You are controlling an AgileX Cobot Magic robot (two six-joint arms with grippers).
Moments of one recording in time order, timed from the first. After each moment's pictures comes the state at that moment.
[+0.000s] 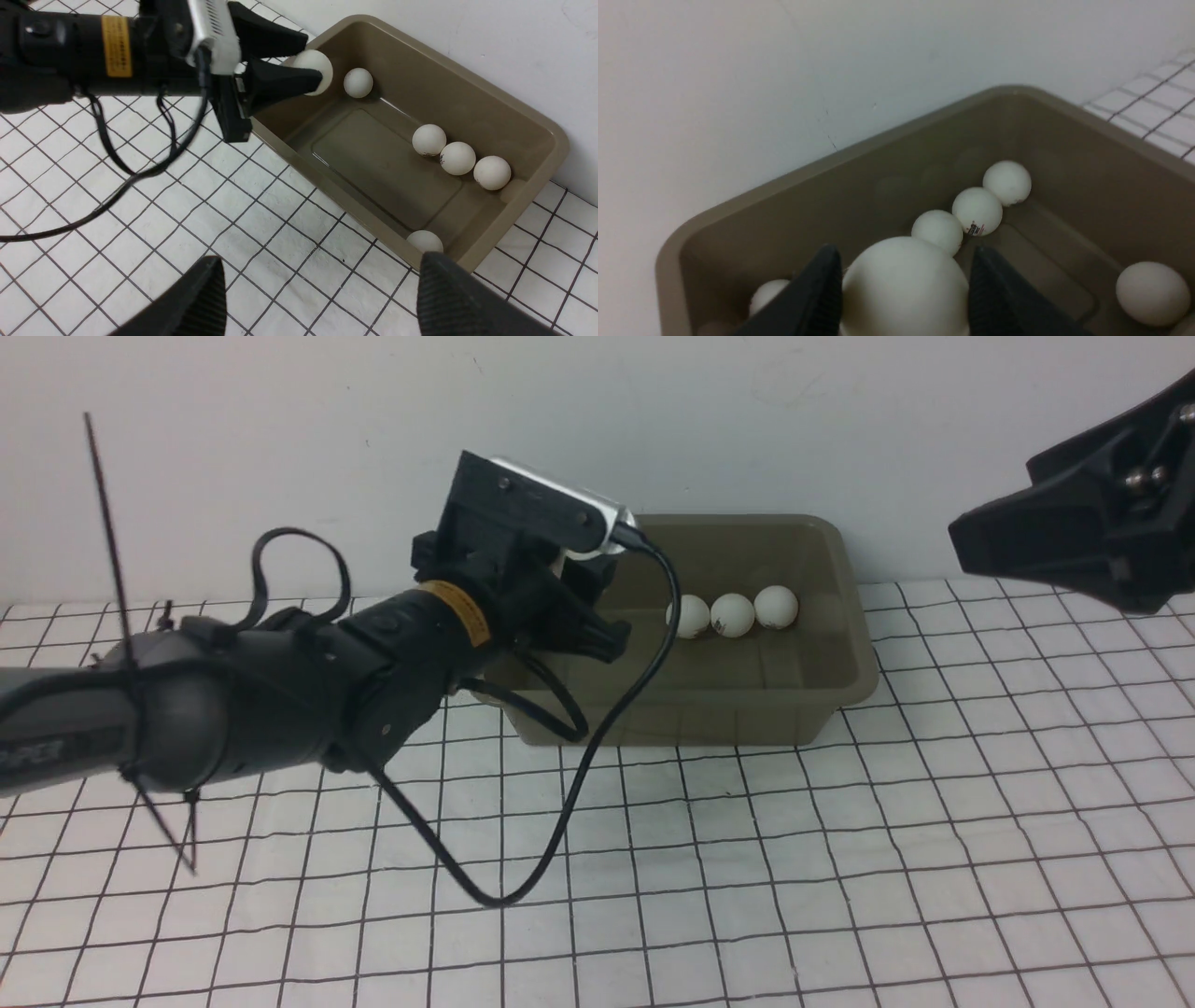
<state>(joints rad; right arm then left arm) 0.20 1.15 -1.29 0.55 1.06 -0.67 -0.46 1.85 -1.11 0.22 -0.34 -0.10</state>
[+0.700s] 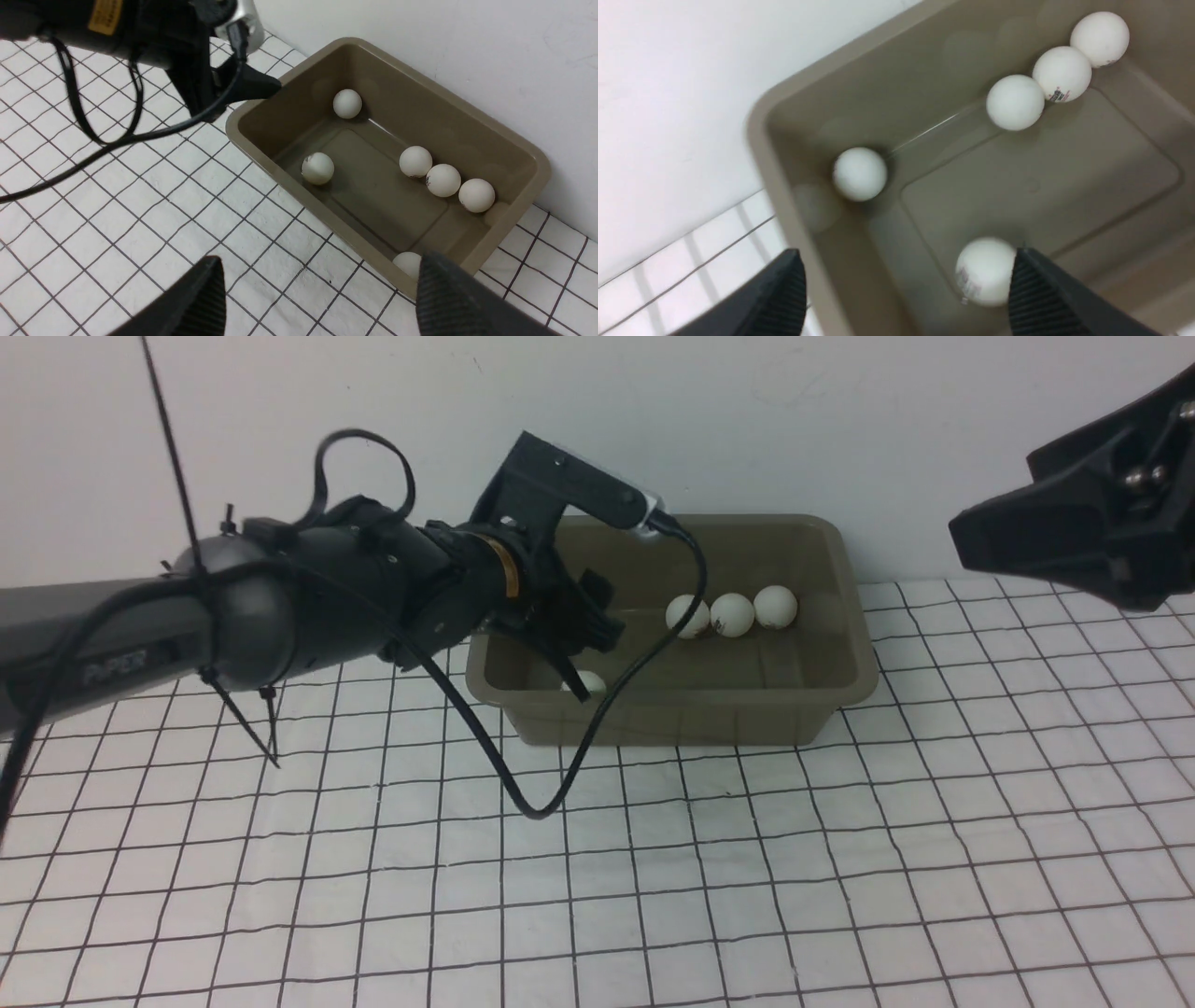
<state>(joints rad) 0.20 1.15 -1.29 0.56 1.02 -0.71 -0.48 1.73 -1.32 0.35 0.33 -0.22</state>
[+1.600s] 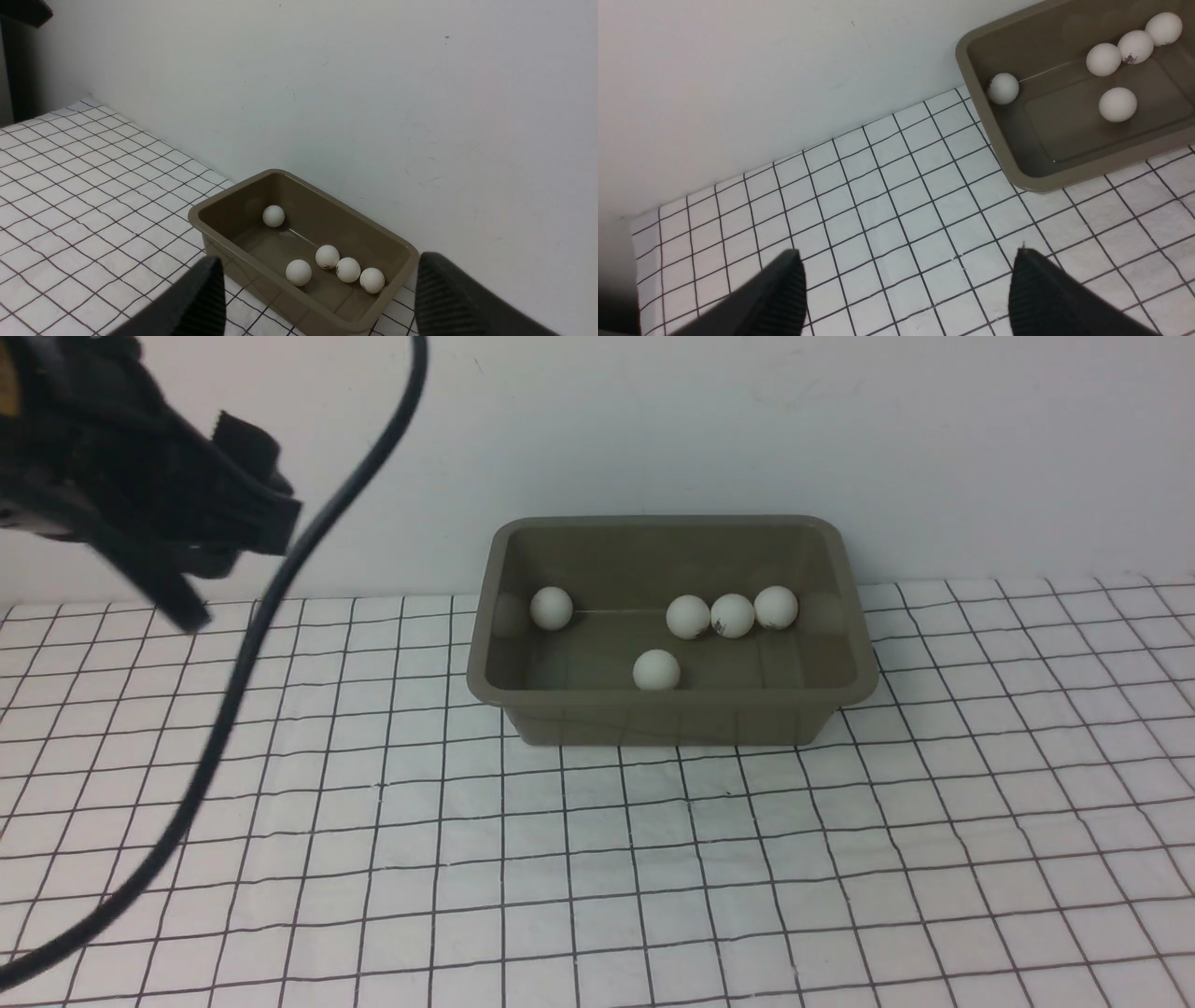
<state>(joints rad) 0.20 0.44 -0.97 0.45 0.90 -0.63 -0.49 1.07 -1.32 0.38 1.02 -0.19</state>
